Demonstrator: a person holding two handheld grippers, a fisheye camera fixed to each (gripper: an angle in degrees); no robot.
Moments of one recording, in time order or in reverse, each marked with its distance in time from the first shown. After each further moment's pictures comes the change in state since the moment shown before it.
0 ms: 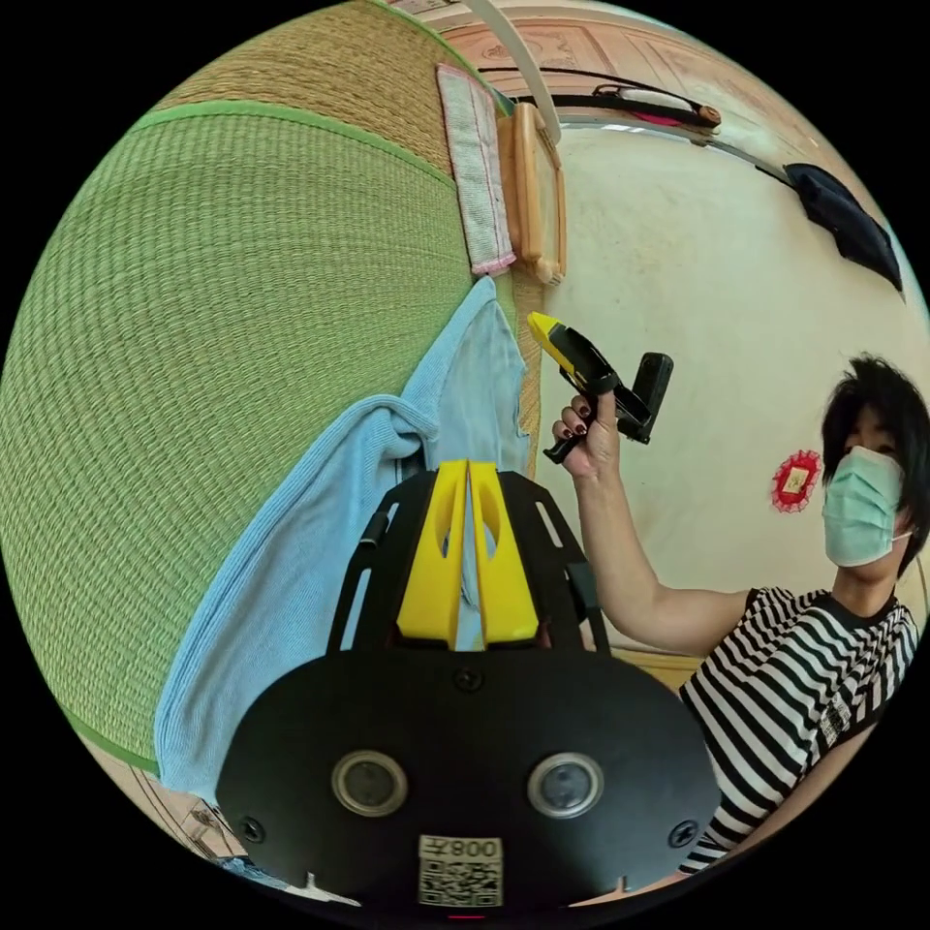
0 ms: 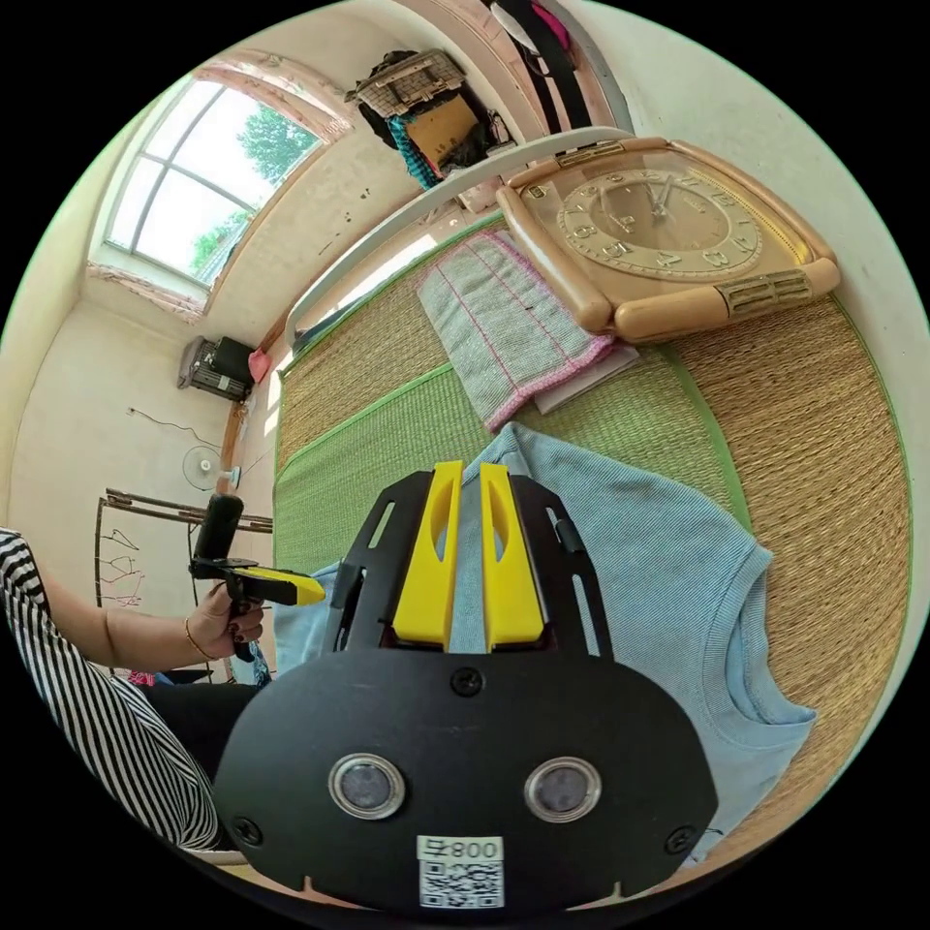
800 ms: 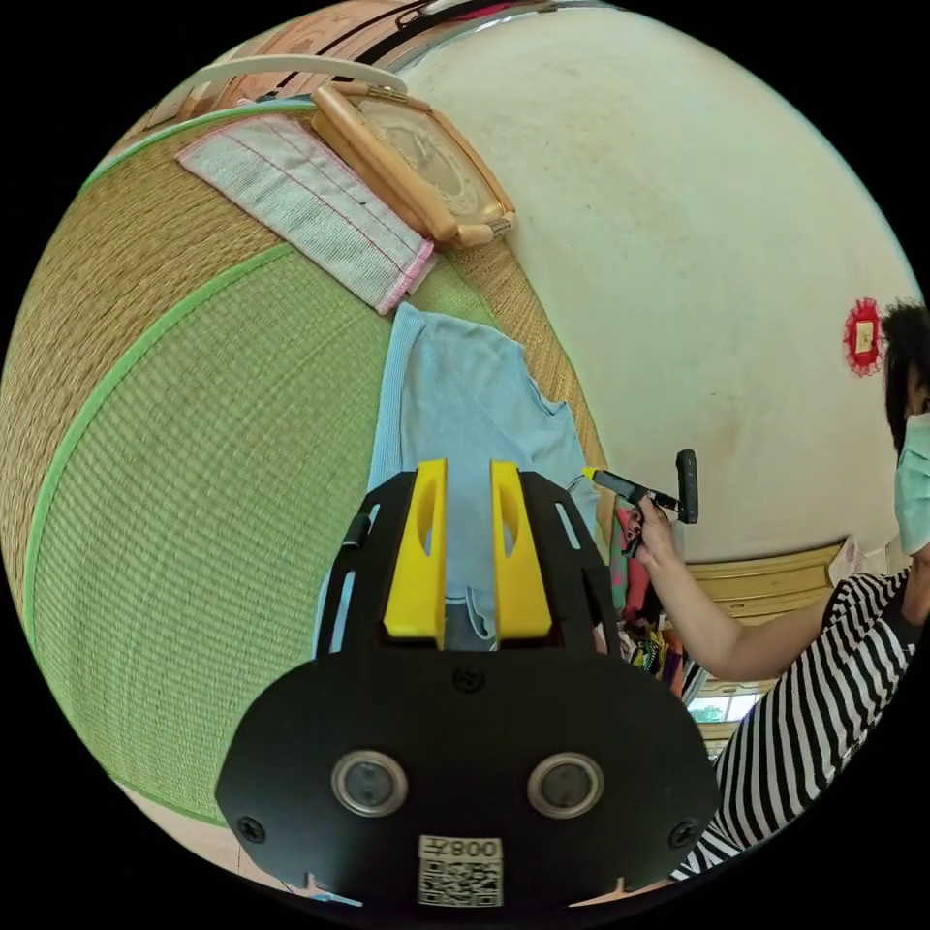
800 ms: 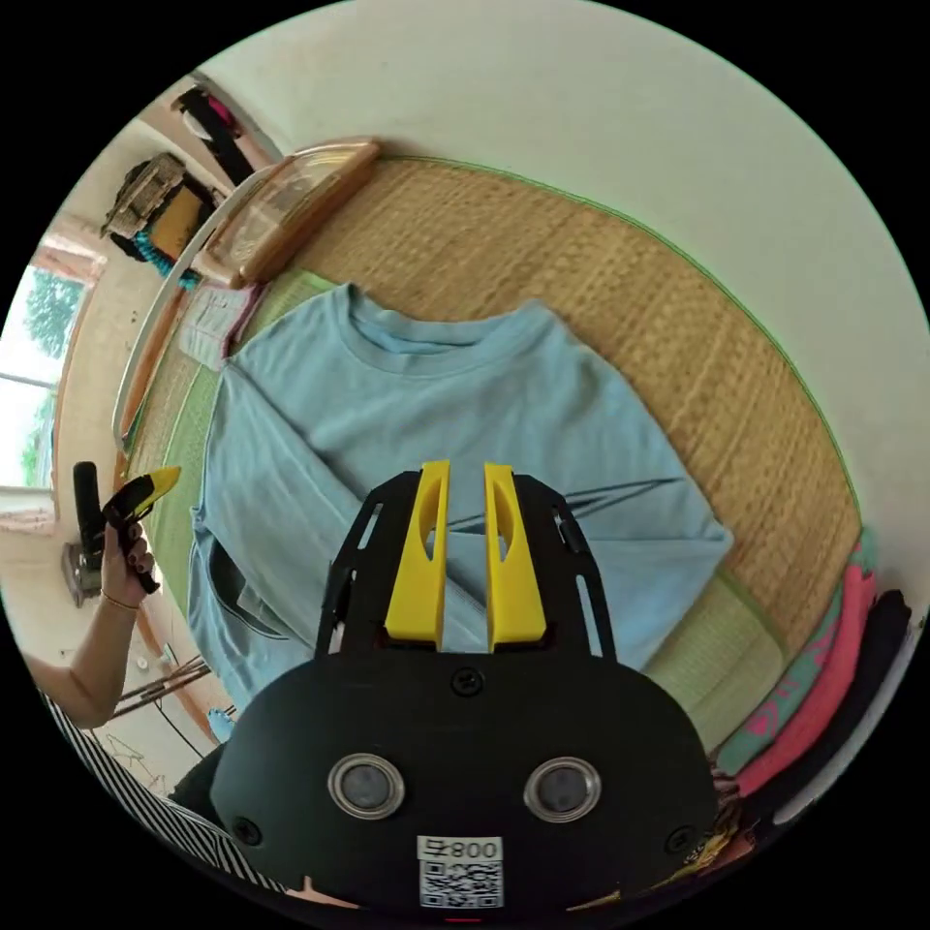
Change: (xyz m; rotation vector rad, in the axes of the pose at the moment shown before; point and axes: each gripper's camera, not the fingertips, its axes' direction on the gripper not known) left arm 0.070 -0.077 0.019 -0.125 -0.306 0.386; right arm 0.096 0.316 -0.226 0.086 0.461 0.737
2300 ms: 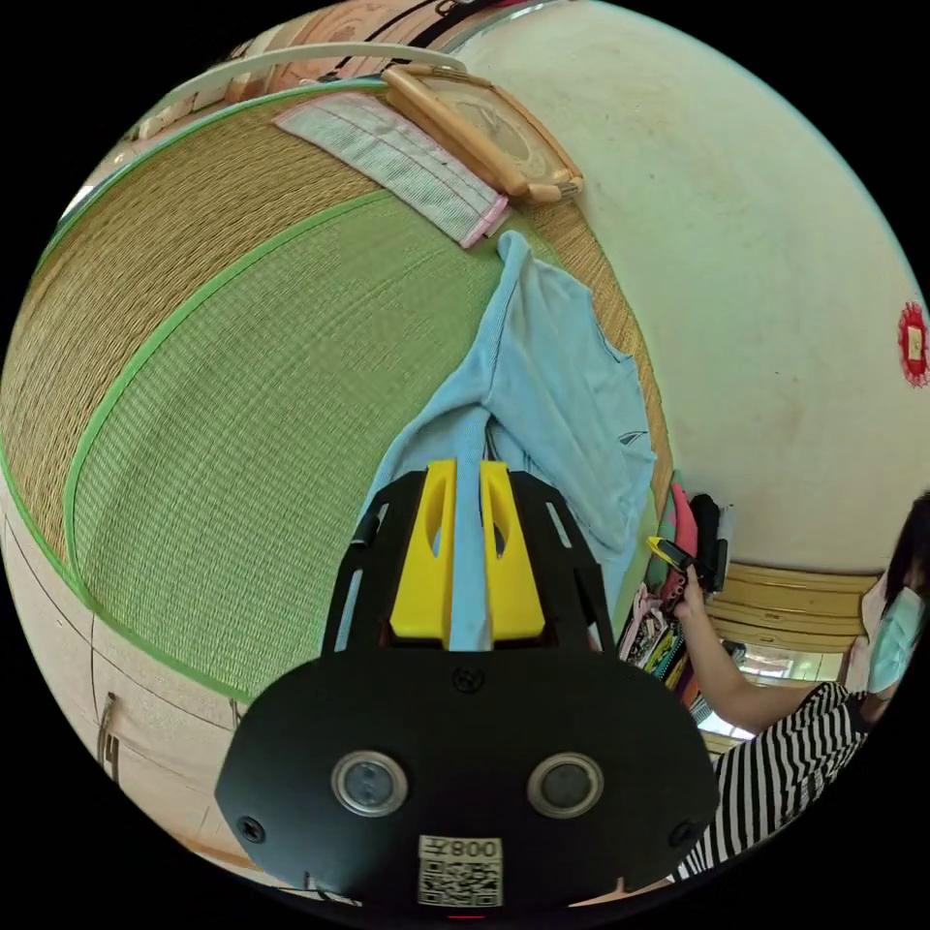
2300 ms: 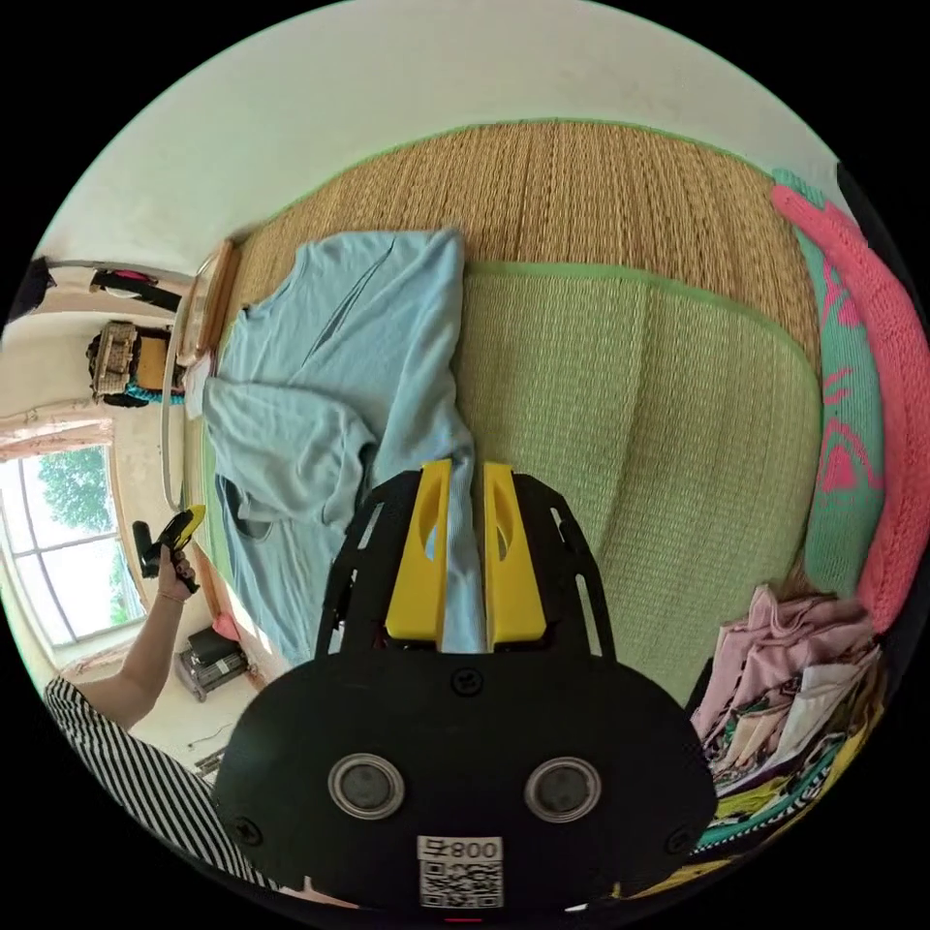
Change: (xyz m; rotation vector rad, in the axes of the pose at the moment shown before) left arm -0.075 0.177 -0.061 -0.126 -0.193 -0.134; right arm 0.330 0.429 -0.172 -0.085 -0.311 0.296
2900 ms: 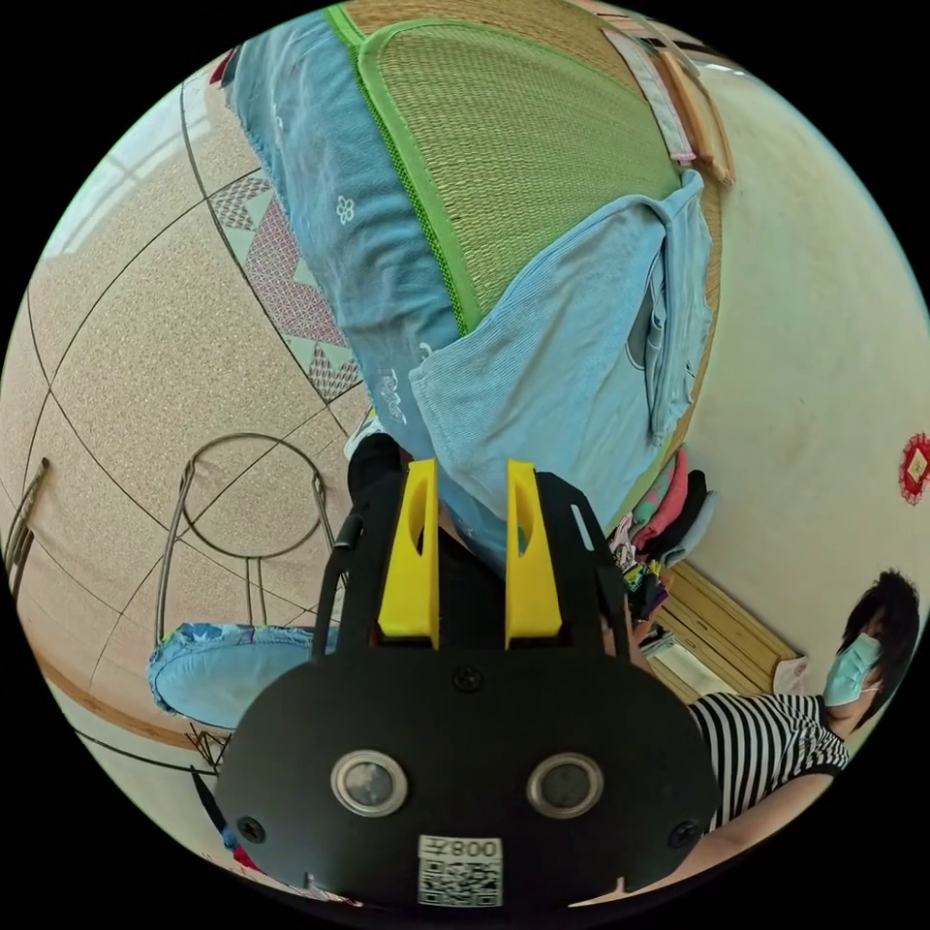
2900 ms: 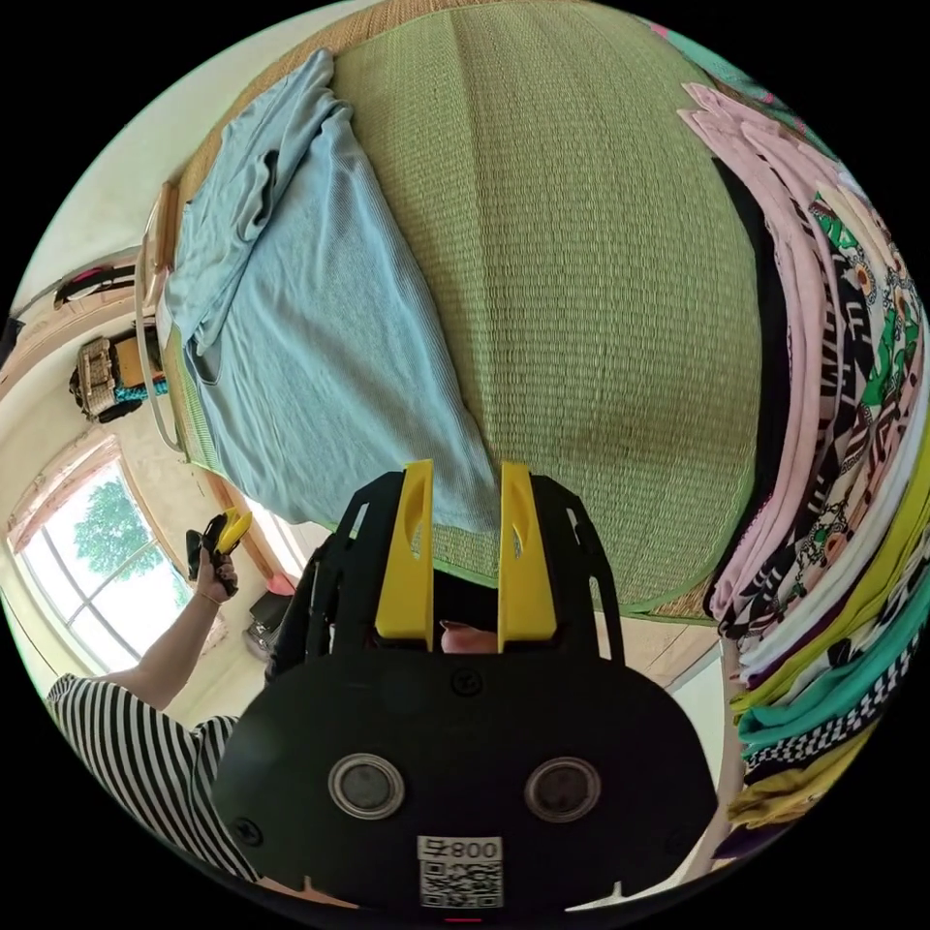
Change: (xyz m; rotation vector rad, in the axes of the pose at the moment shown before) left arm -0.154 0.223 0.005 -0.245 0.086 -0.379; right arm 0.090 0.262 0.019 -0.272 -0.049 0.239
